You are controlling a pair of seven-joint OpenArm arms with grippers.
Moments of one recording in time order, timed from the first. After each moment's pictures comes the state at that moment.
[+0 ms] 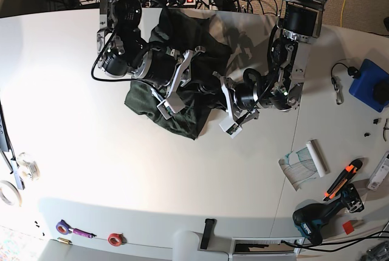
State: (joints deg) left arm -11.8 -4.4 10.8 75.0 -29.2 -34.5 48.9; right arm -7.0 0.7 -4.8 105.9 45.9 35.2 -66.5
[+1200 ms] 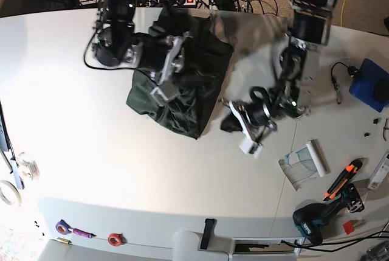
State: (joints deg) left arm -13.5 -7.1 10.4 75.1 -30.2 -26.1 42.6; right arm -9.8 -0.6 5.2 105.4 58.7 39.8 -77.7
